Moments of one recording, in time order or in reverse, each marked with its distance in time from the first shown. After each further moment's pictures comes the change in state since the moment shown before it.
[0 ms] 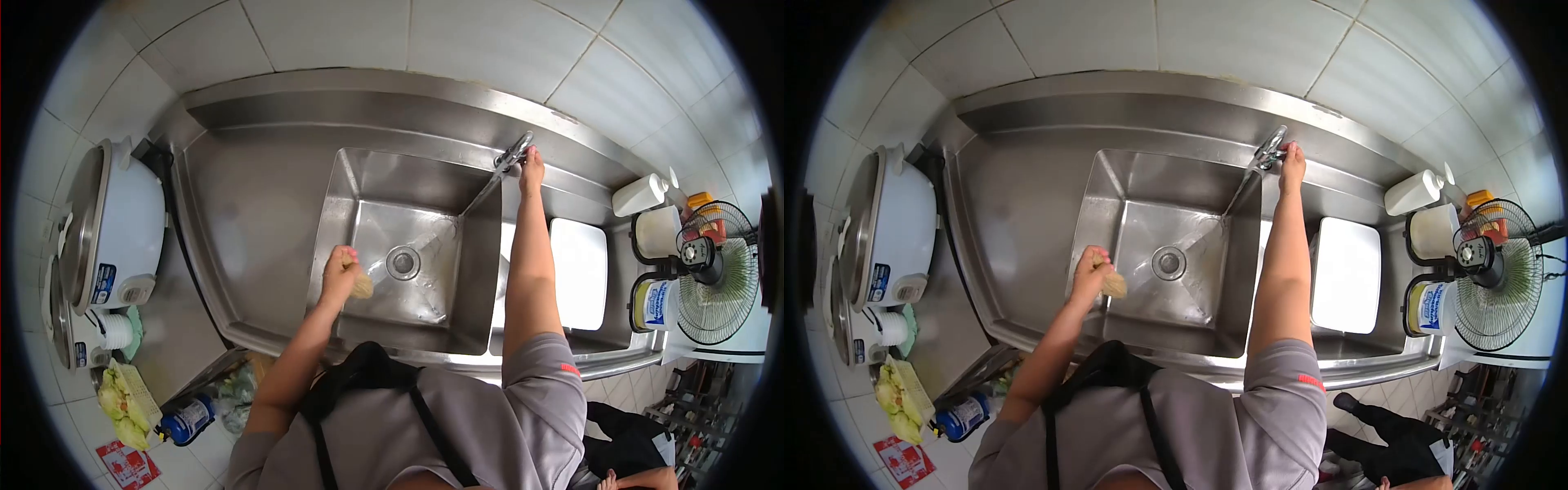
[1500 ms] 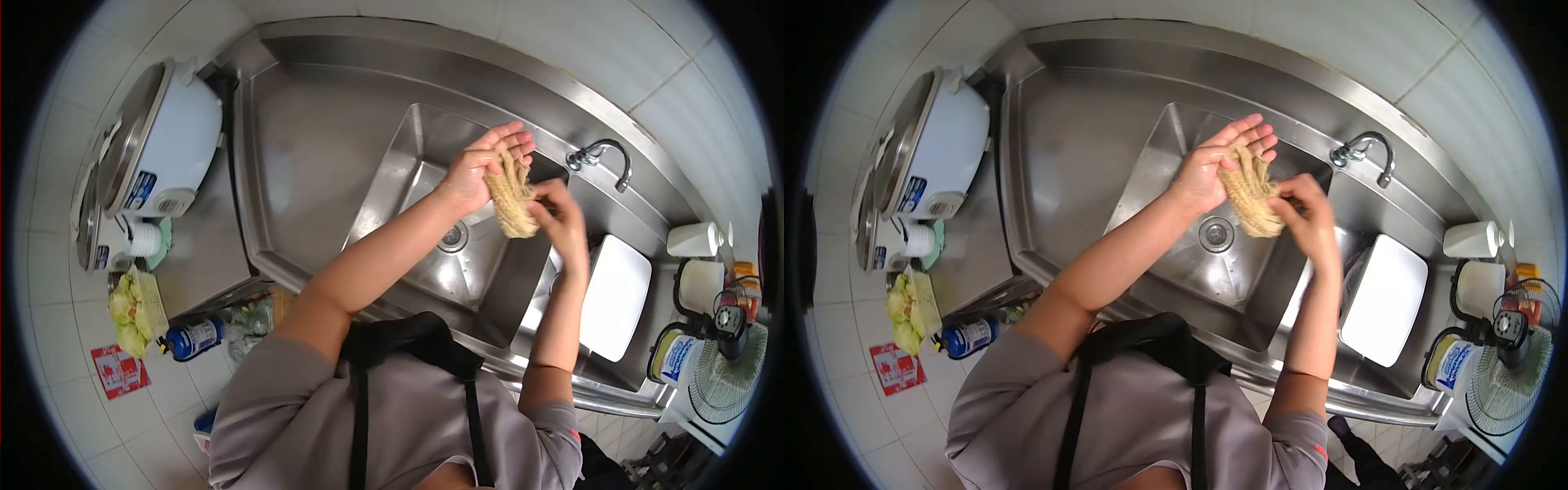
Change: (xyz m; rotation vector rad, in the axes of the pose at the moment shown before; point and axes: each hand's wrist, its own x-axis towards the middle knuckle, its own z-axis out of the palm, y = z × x) left_hand 0.057 0.152 0.108 -1.081 -0.563 0.154; right_hand -0.204 -0.178 0.063 -0.443 -0.710 -0.220
